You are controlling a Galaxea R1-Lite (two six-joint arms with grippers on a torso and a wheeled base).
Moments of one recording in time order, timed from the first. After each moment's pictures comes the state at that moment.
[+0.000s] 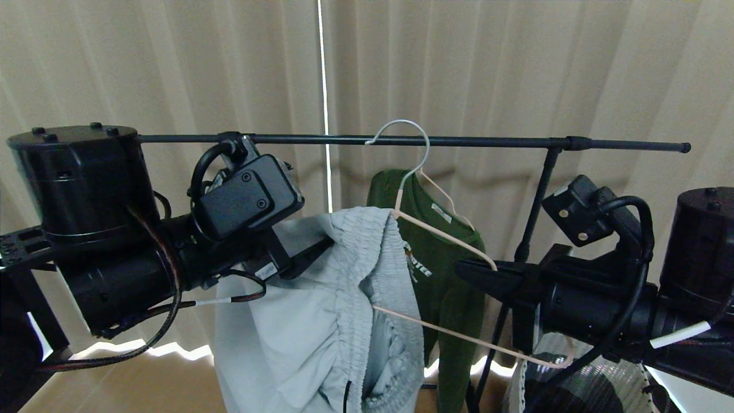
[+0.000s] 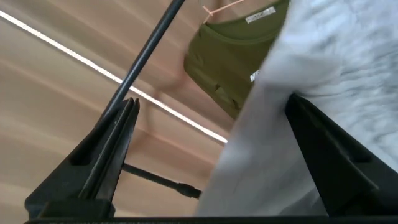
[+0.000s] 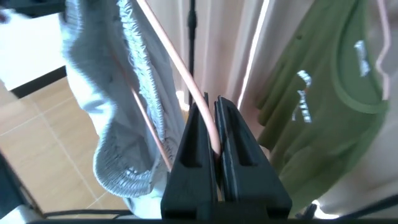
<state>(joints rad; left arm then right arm) -0.58 1.50 -0.79 -0.58 -0.03 0.84 0.74 1.45 -0.65 -0.53 0.01 0.09</state>
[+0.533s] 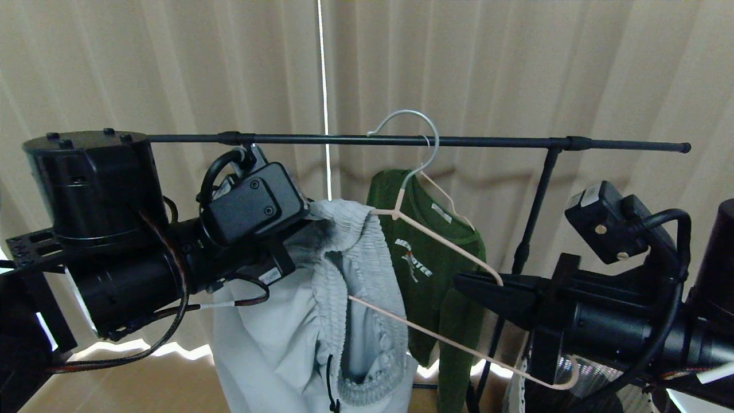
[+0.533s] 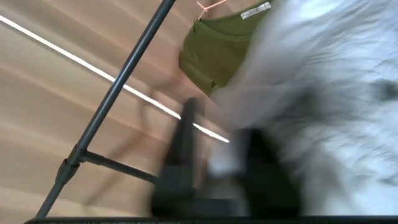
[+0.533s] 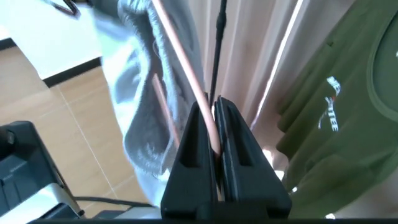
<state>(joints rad) -0.57 1.52 -0.78 -0.58 -0.03 0.84 0.78 1.39 -0.61 -0.53 0.06 0.09</state>
